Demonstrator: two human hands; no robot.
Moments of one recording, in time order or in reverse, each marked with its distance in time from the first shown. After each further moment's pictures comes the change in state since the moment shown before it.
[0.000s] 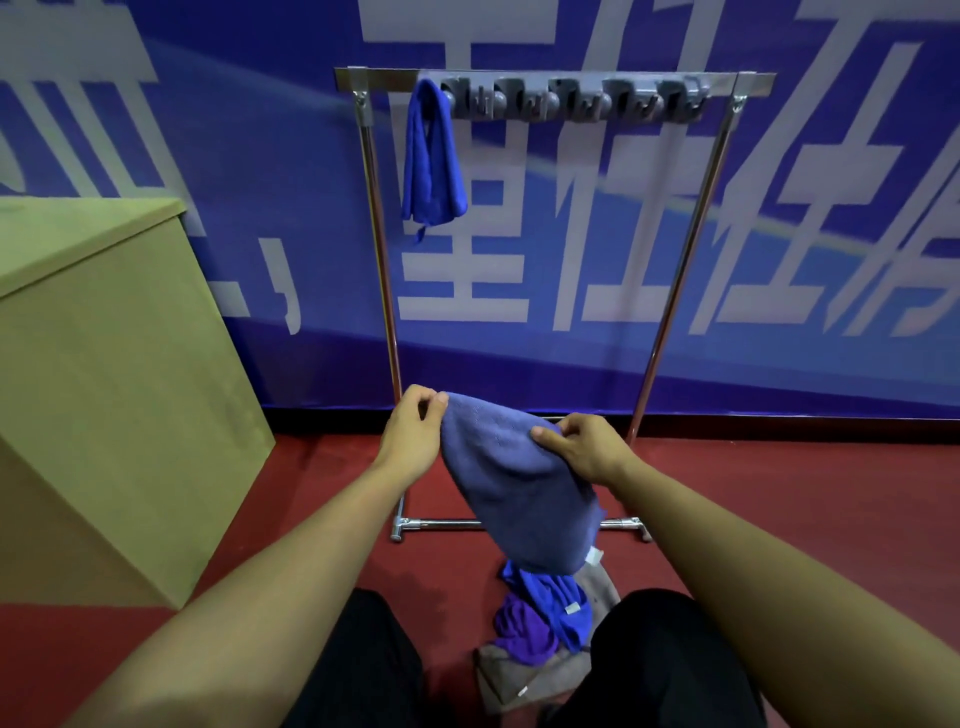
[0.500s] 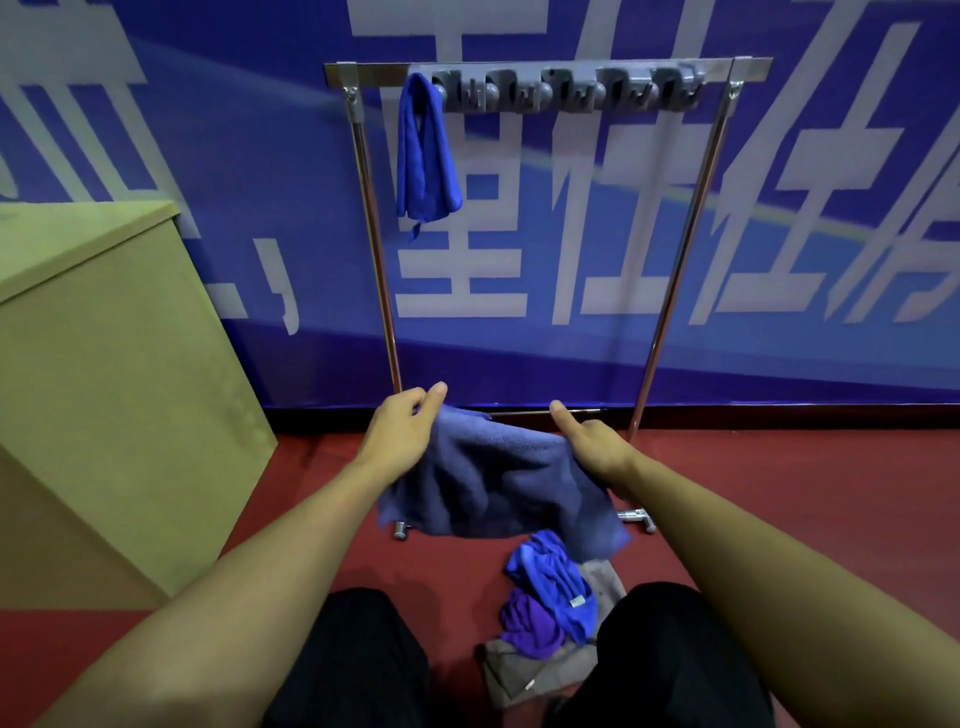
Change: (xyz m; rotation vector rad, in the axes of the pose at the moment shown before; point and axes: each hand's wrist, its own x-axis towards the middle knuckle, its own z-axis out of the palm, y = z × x) left_hand 0.000 0.006 -0.021 0.132 -0.060 0.103; right_hand -0.011 -0.002 -0.004 0.150 -0.096 0.173
